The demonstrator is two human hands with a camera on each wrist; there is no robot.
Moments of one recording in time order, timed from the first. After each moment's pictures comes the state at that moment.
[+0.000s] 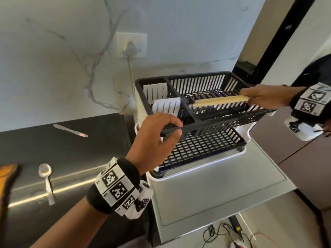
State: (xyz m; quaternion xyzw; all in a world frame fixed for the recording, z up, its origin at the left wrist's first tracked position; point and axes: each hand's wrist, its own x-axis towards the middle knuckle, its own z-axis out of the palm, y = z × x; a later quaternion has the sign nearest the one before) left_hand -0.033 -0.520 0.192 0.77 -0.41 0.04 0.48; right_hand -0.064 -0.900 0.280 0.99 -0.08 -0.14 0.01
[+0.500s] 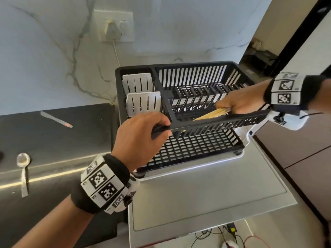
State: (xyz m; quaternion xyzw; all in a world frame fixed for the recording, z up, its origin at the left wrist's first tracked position) left_hand -0.028 -0.593 0.180 0.88 -0.35 0.08 0.32; right_hand -0.008 -0.920 0.238 0.93 0.04 -0.35 0.09
